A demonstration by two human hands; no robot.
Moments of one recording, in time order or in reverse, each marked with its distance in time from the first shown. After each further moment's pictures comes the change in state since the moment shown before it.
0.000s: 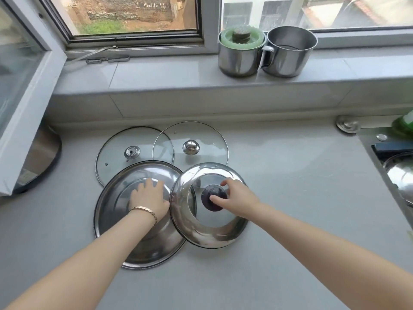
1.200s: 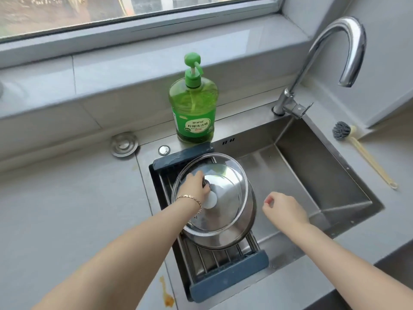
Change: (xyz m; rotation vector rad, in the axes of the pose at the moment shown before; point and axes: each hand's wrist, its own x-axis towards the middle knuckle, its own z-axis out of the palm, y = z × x) left_hand 0.022 0.794 -0.070 -0.449 -0.153 0.412; right_hand -0.153 0.620 -0.370 -0.027 0.271 0.670
